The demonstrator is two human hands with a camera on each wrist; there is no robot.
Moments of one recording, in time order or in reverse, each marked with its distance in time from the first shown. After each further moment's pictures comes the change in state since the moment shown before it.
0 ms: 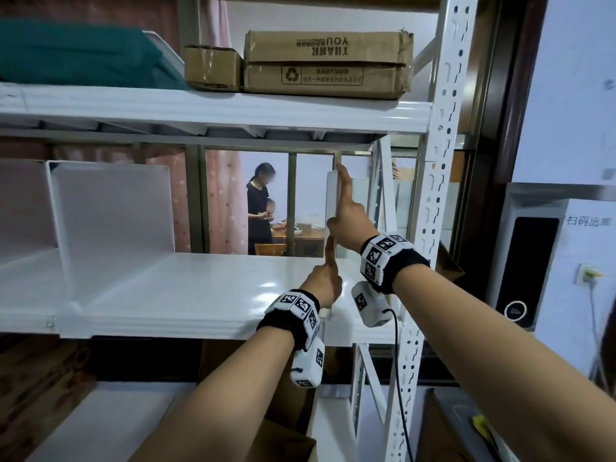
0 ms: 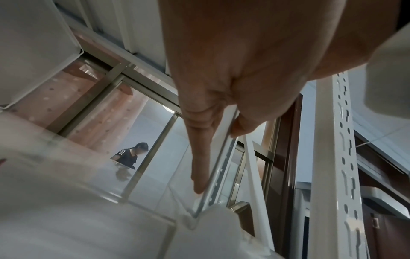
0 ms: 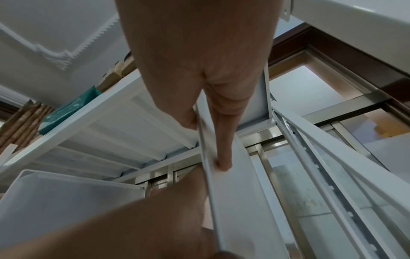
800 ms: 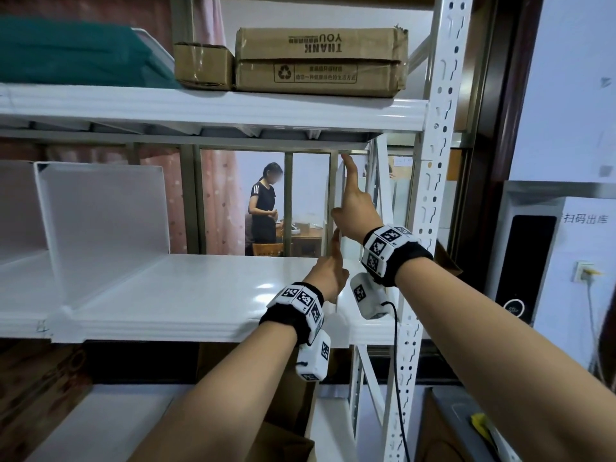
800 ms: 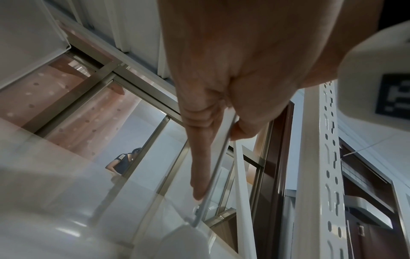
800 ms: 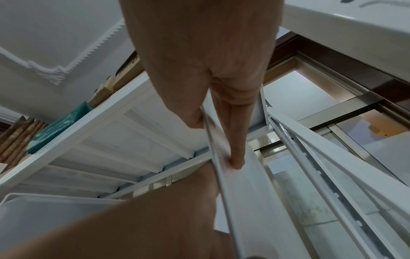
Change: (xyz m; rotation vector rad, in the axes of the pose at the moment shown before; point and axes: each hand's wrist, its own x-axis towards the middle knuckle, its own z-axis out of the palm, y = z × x) left_hand 0.007 0.021 -0.006 -0.112 -0.025 0.034; right_hand 0.017 0.012 -0.011 -0.043 0.092 0.019
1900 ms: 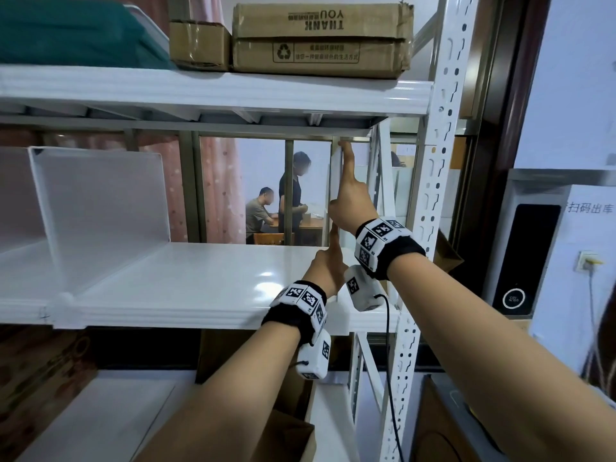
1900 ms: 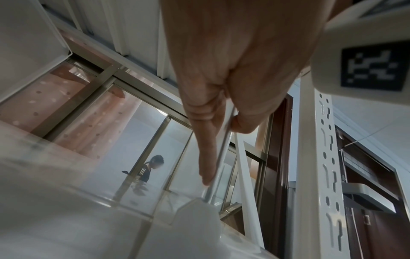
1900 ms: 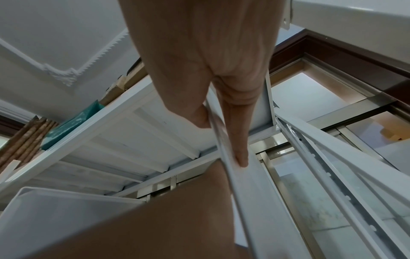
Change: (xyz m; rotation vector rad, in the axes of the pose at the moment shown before) left_hand -0.016 0.003 0.006 0.055 0.048 -0.025; right_hand -0.008 -0.009 0.006 0.021 -0.001 0.024
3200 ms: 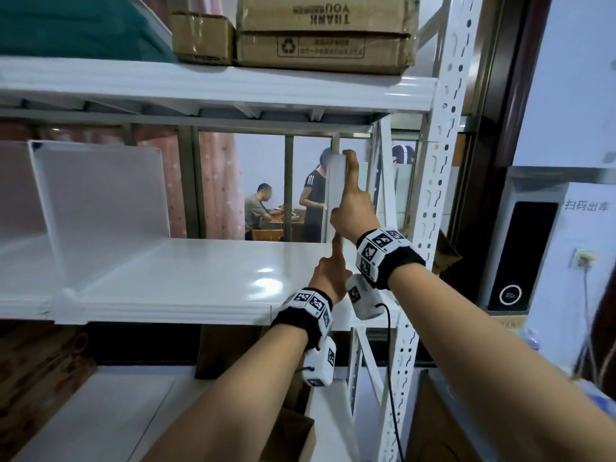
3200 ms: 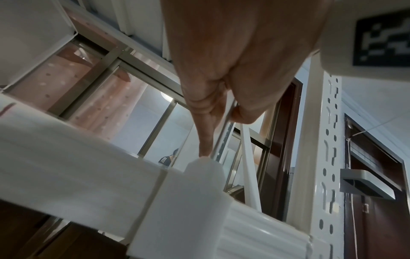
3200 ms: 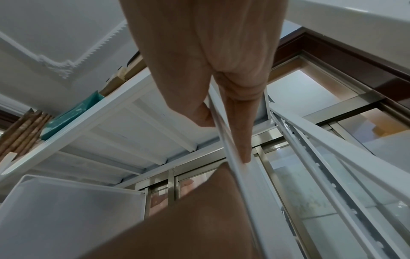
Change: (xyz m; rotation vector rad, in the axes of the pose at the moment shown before) left_hand 0.011 -0.024 0.031 0.052 0.069 -0.007; right_hand -0.014 0.014 0.015 0.007 0.037 0.033
